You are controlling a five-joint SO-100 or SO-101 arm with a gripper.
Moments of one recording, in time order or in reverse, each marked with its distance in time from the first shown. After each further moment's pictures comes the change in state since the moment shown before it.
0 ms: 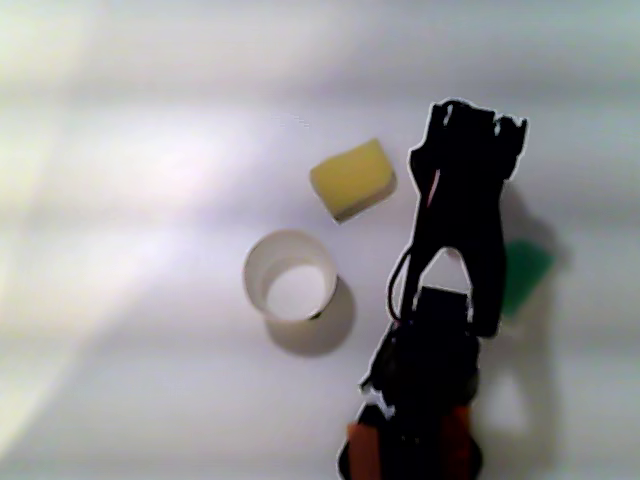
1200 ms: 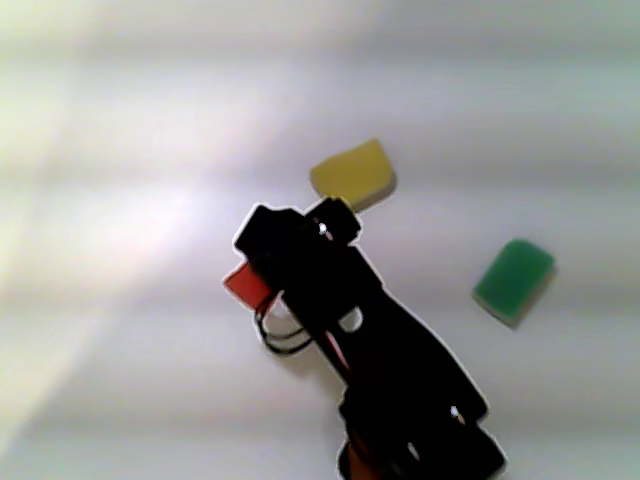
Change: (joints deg) arm -47.7 36.7 3.8 22.8 96.7
